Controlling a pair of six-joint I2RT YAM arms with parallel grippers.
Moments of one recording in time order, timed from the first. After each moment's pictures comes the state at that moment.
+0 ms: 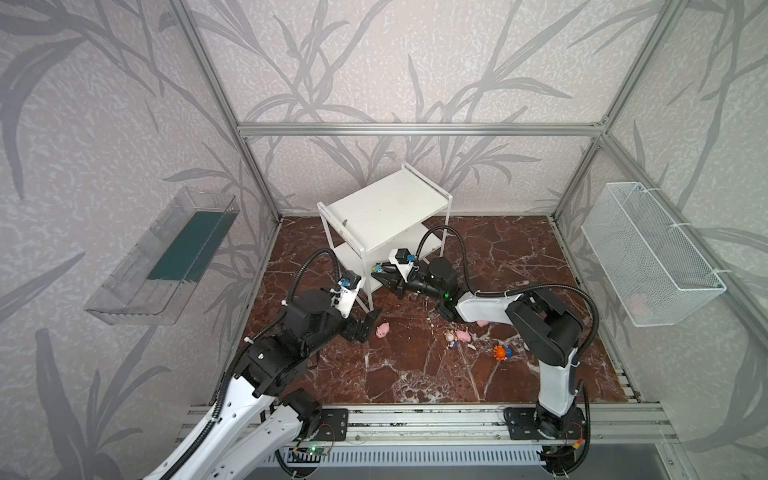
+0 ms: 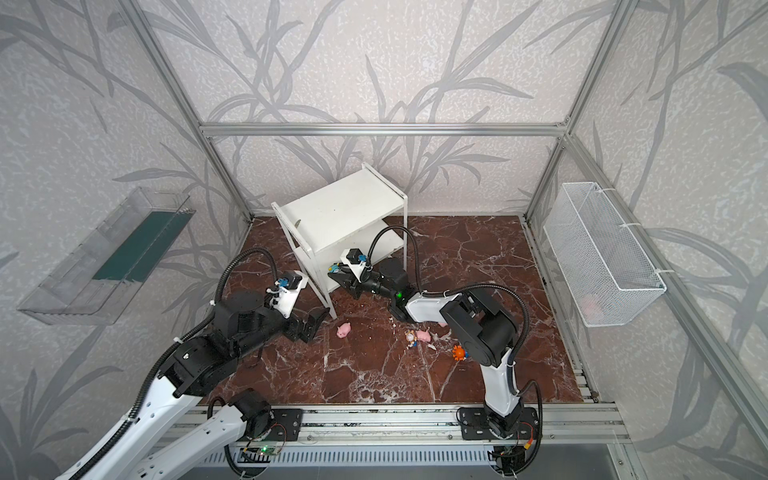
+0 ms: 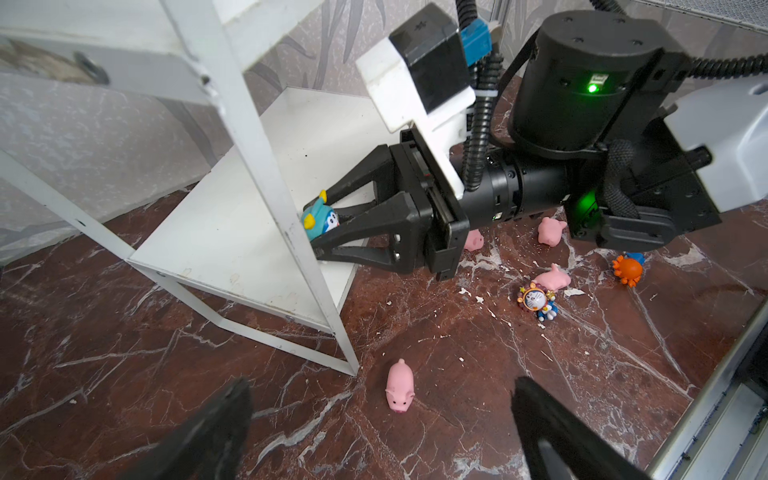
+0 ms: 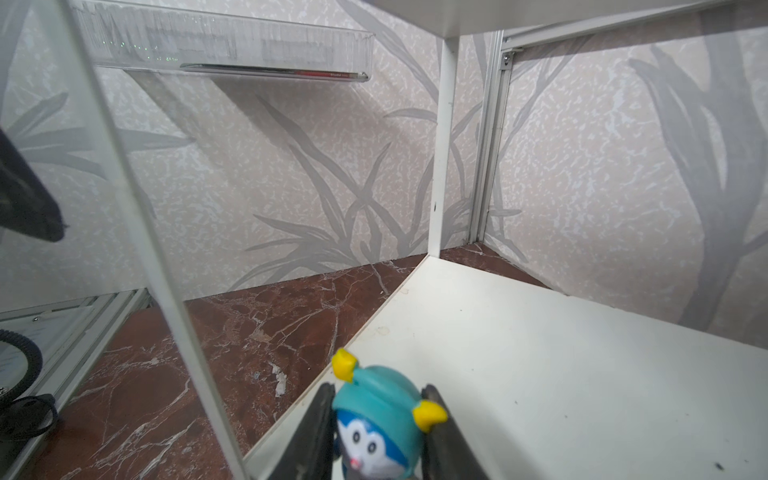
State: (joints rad) left arm -0.59 0.66 0.83 -0.64 -0.02 0.03; right arm 0.77 1.97 1.07 0.94 -0.47 0.03
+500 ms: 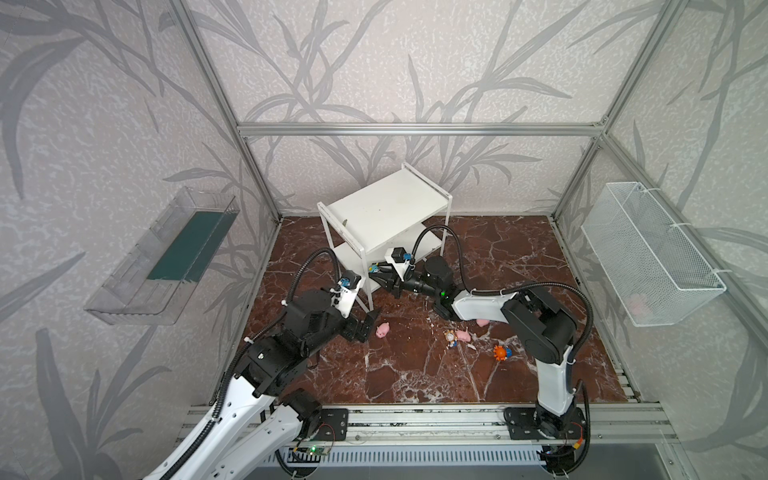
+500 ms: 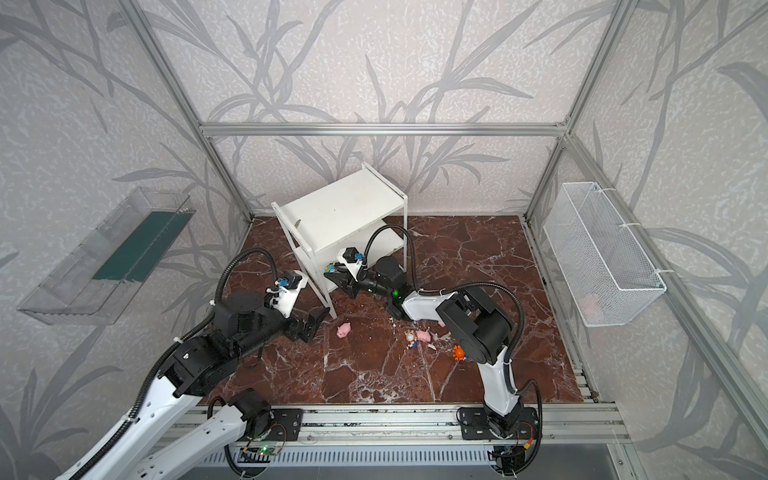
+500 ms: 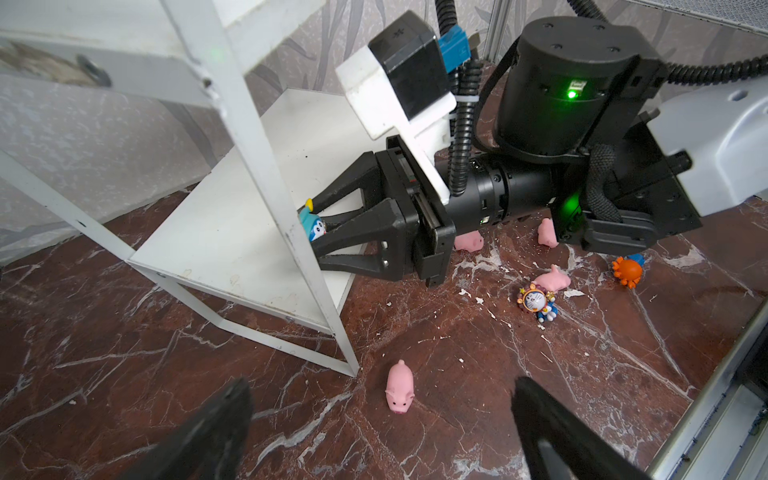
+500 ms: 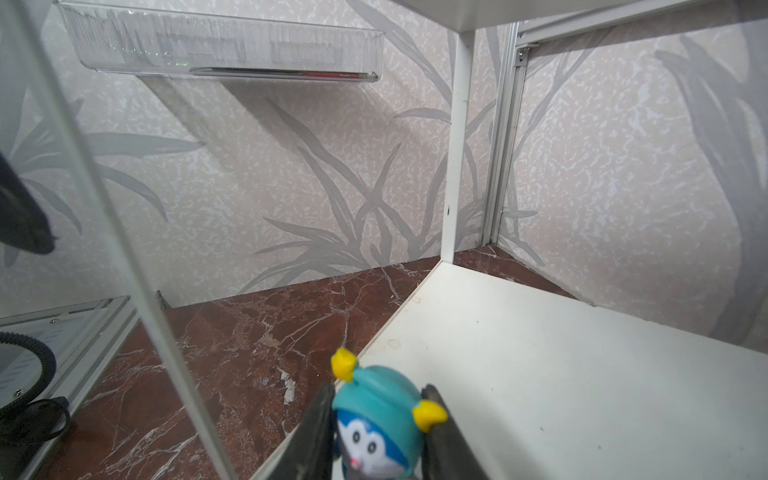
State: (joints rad) left arm -0.59 0.66 0.83 -0.64 -0.02 0.03; right arm 0.78 2.00 1.12 0.93 -0.51 0.04
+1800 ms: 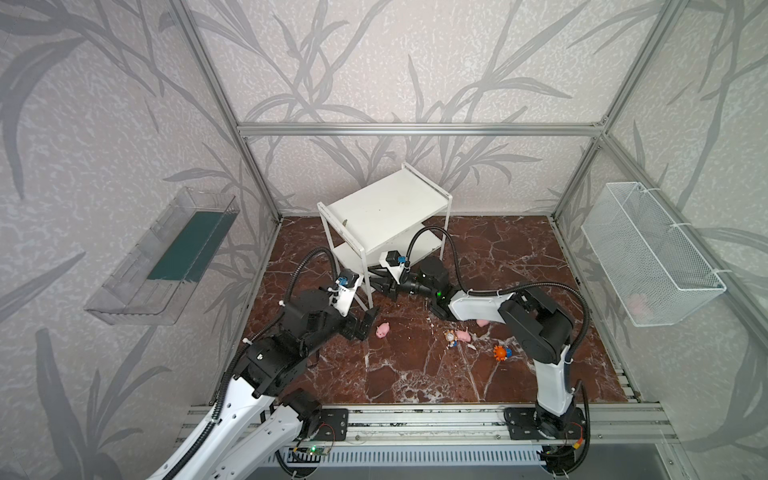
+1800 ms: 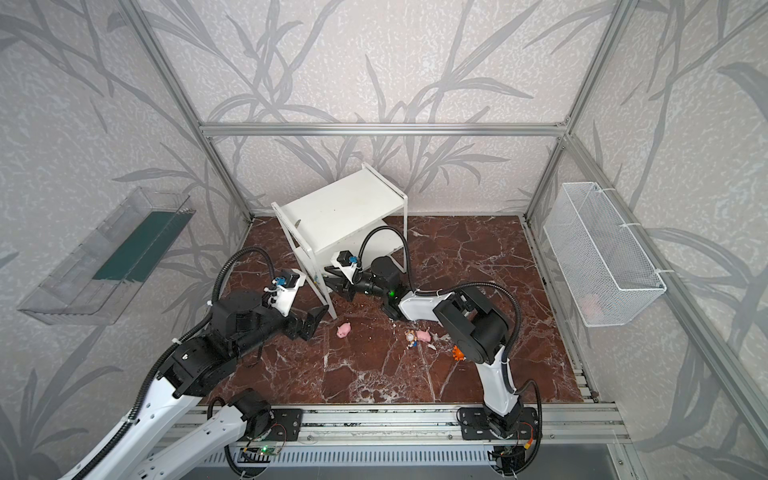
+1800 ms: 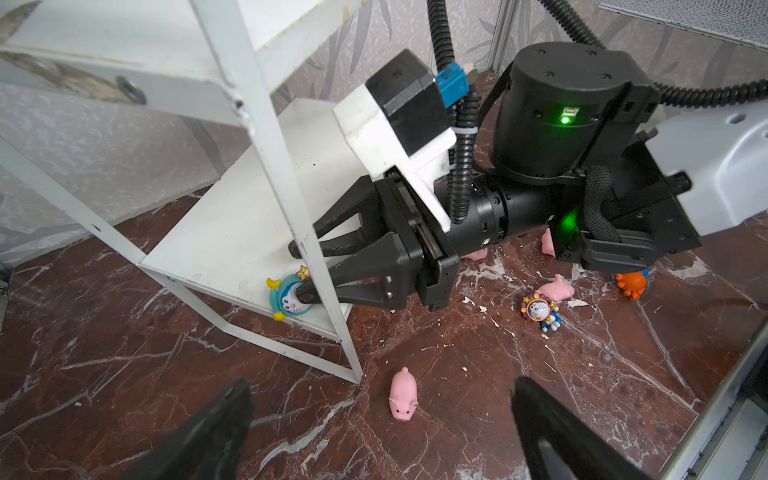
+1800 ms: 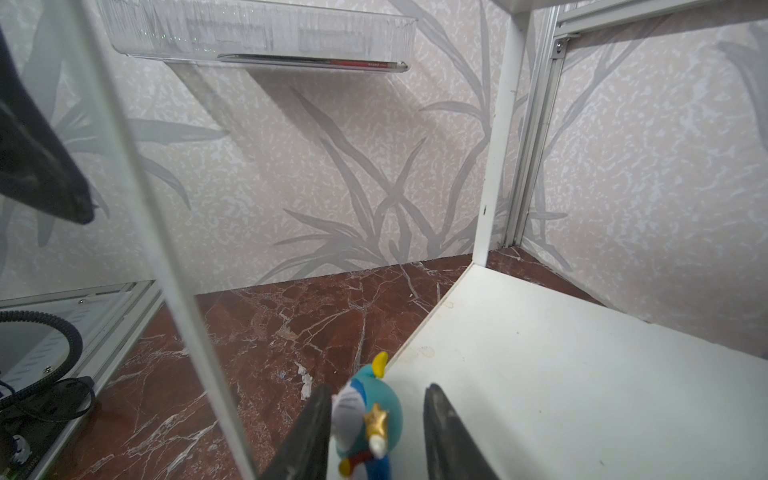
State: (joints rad) left arm -0.57 0.66 0.83 -0.62 -0.02 0.03; right arm 0.80 2.02 1.15 0.90 -0.53 0.02
